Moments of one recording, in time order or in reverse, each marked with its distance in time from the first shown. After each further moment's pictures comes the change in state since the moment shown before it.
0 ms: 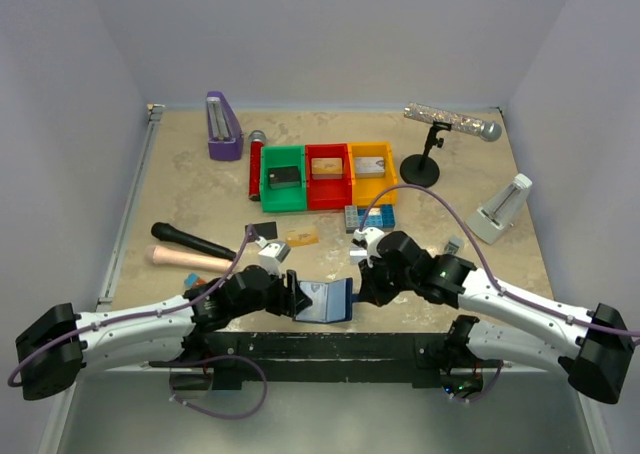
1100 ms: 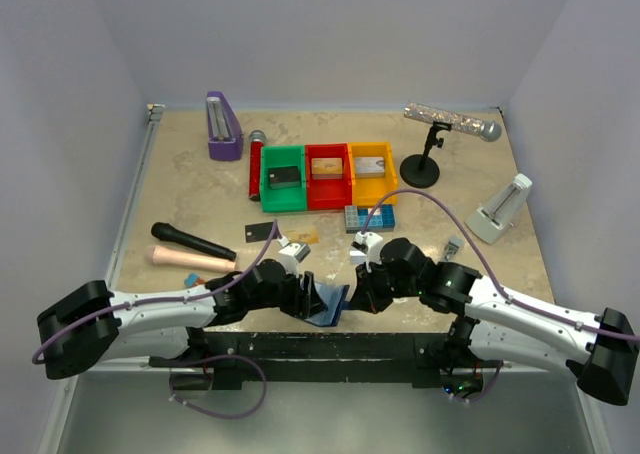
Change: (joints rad) left arm 0.000 0.216 0.061 0.154 0.145 0.010; right arm 0.061 -0.066 -0.044 0.095 -0.077 0.134
